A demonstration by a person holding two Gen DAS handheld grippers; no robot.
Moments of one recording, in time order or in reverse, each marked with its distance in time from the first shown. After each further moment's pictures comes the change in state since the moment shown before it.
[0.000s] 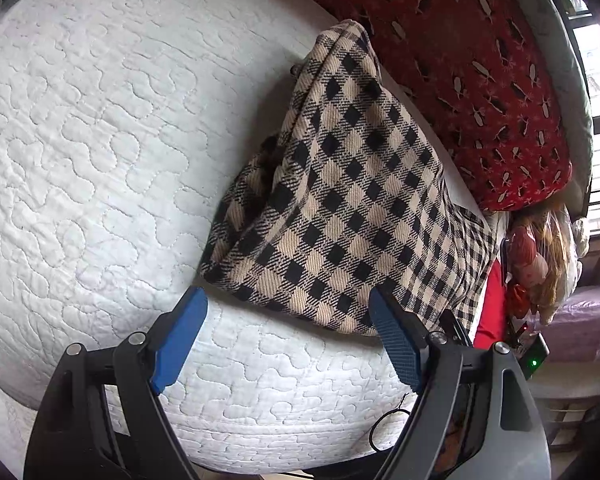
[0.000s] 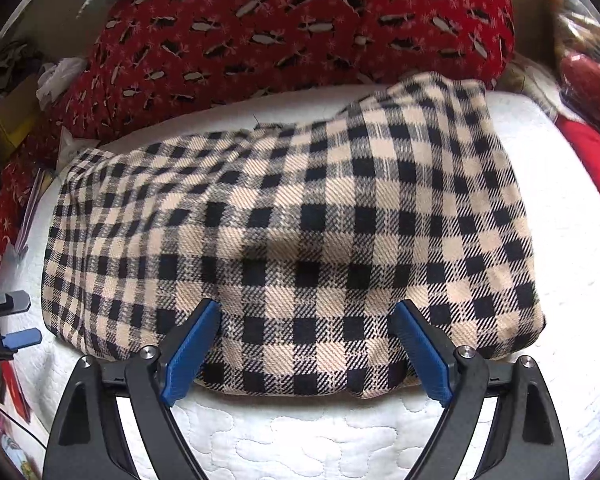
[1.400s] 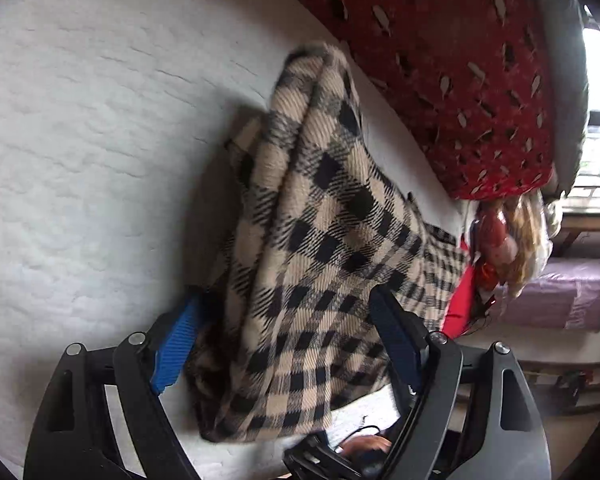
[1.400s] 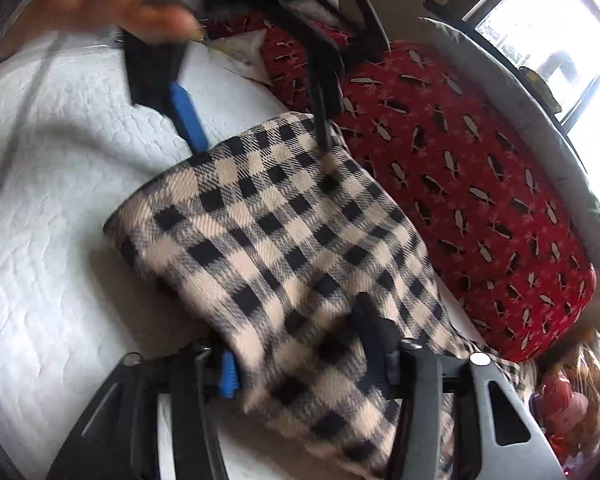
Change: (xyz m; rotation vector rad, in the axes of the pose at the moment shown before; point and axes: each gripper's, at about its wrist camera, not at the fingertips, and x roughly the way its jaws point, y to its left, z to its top) left arm 0.056 -0.023 0.107 0.085 0.201 -0.136; right arm 0.025 0.221 -0.053 -0.901 -0.294 -0.206
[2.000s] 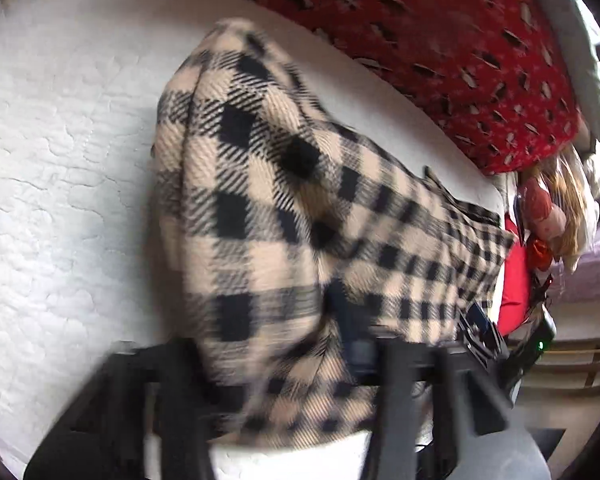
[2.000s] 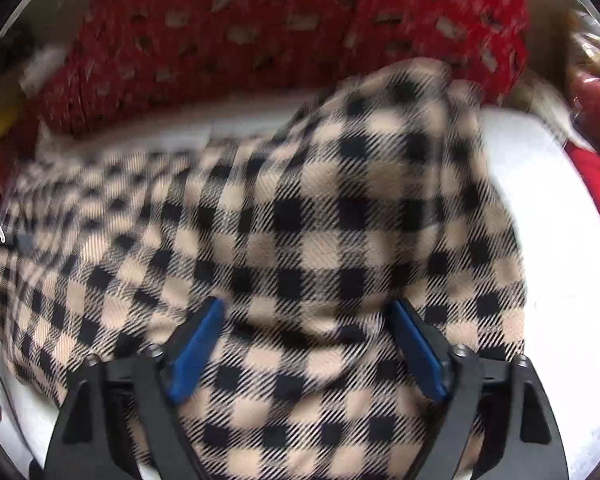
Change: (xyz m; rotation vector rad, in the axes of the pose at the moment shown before) left arm 0.019 -0.054 -0.029 0.145 -0.092 0.190; right arm 0.069 -0.228 -0.151 0.852 0.335 0.158
